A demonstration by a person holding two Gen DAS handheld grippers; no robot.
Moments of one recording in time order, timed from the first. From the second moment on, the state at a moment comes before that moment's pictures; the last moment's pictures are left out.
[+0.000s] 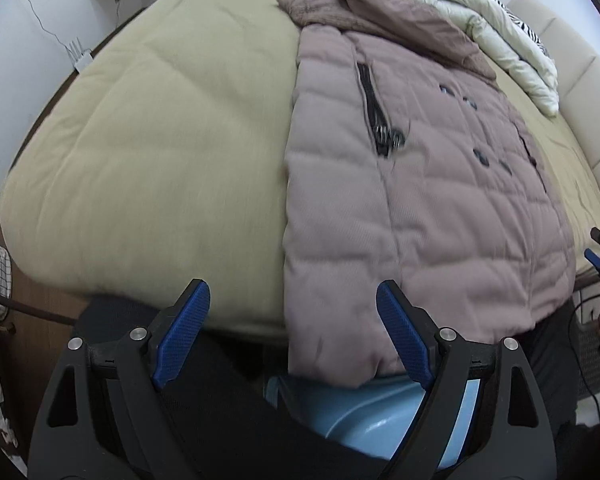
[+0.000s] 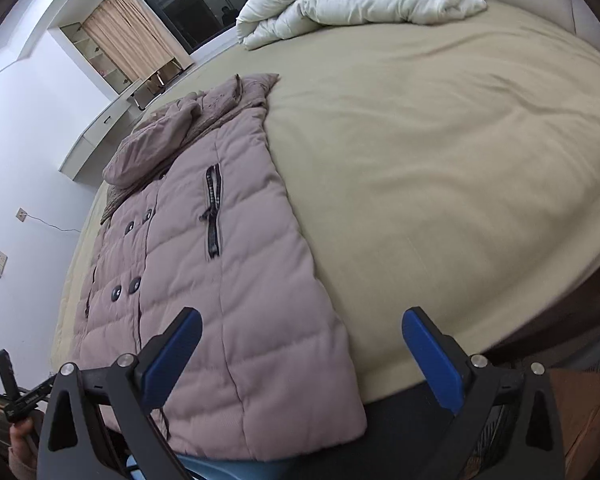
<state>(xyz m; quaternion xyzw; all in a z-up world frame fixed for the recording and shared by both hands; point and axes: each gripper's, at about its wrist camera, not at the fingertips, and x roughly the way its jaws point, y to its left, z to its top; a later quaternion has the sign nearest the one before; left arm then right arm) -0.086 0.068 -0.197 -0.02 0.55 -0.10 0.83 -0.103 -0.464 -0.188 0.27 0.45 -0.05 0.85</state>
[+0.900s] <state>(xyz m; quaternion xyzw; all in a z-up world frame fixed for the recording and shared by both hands) -0.063 0.088 -0.262 -0.12 0.61 -0.16 0.76 -0.118 -0.488 -0.264 0.42 0.50 0.07 0.75</state>
